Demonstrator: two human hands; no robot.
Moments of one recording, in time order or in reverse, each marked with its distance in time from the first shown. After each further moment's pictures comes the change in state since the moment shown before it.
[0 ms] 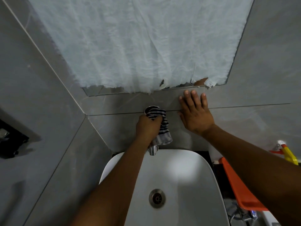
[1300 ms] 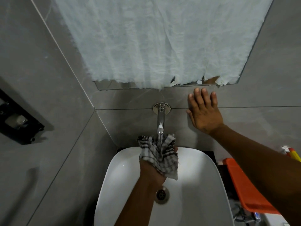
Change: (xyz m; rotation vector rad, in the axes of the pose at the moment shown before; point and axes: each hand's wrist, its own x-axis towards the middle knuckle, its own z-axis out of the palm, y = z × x) left_hand -0.087 -0.088 -0.007 -1.253 -0.360 -0.456; right_hand 0.004 -0.002 -0.007 -0.069 -0.009 -0.010
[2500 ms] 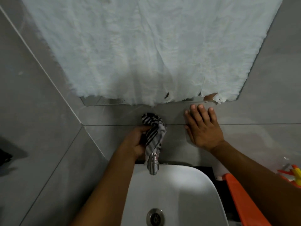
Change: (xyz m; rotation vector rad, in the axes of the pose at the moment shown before) left_hand 0.066 0.102 0.083 0.520 -0.049 -0.116; right_hand -0.003 0.015 0.024 -0.024 0.205 -0.100
